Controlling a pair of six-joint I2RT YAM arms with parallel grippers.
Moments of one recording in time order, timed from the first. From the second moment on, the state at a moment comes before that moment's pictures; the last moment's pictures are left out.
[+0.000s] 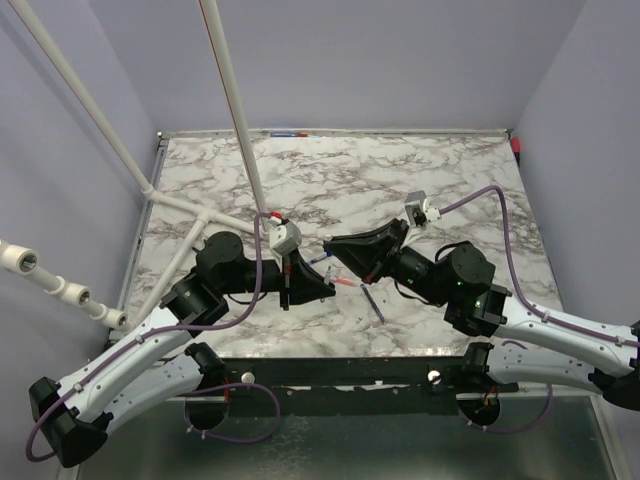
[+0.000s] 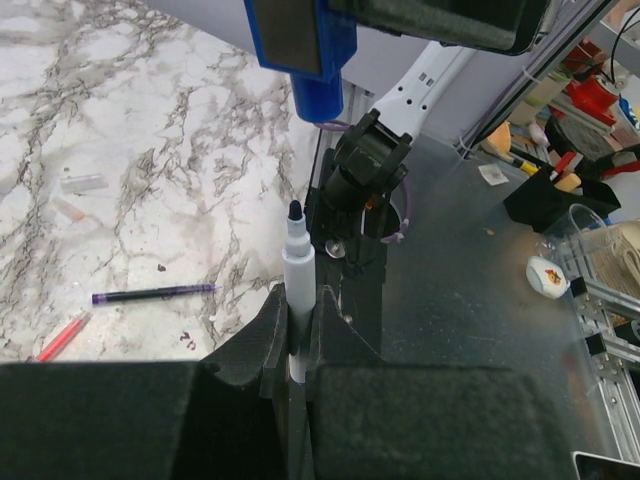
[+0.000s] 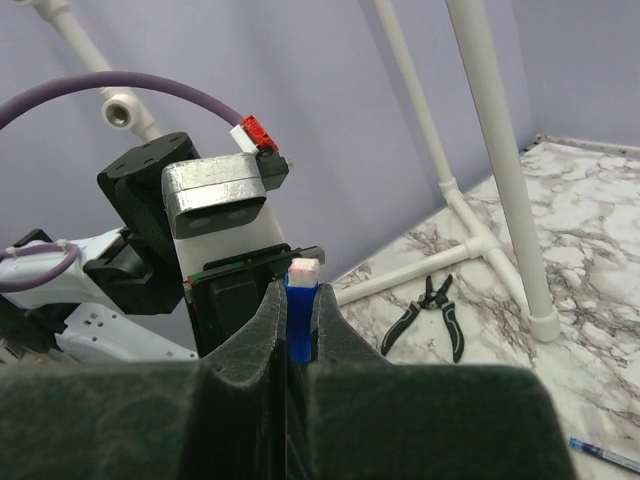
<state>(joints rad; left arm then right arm) -0.78 0.77 0.72 -0.04 0.72 -0.33 1.15 0.92 0.82 0.38 0.11 0.39</state>
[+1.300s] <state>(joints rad) -0.78 0.68 0.64 0.15 0.73 -0.41 1.15 0.94 0.76 0.49 -0.01 0.40</state>
